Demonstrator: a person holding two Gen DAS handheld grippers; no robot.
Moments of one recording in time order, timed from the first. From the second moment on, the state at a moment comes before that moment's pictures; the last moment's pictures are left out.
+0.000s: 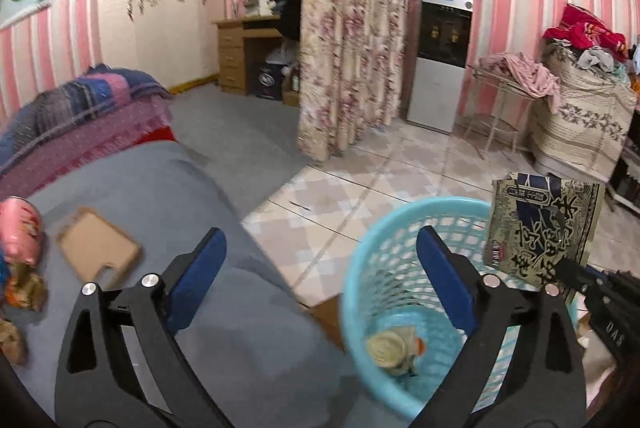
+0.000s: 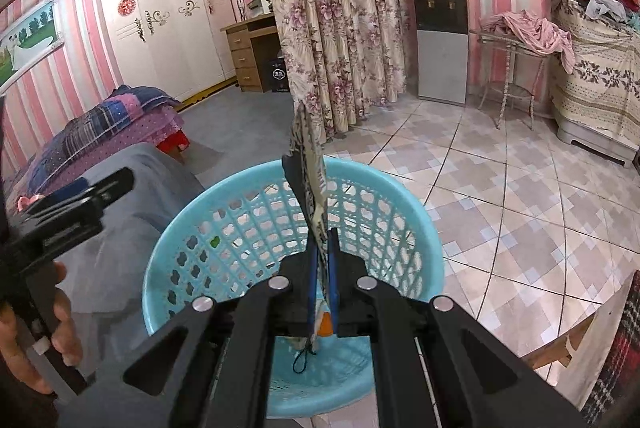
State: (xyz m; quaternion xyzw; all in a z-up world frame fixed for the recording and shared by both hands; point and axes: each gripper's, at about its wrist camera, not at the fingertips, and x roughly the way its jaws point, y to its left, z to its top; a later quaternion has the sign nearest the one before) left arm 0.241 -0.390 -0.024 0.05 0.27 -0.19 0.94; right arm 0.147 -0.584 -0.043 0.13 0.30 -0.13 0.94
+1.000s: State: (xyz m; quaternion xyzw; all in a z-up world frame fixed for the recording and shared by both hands) left arm 0.199 -0.240 0.005 0.02 0.28 -0.09 0.96; right arm 0.159 -0.527 -0.029 0.07 0.27 -0.14 0.95
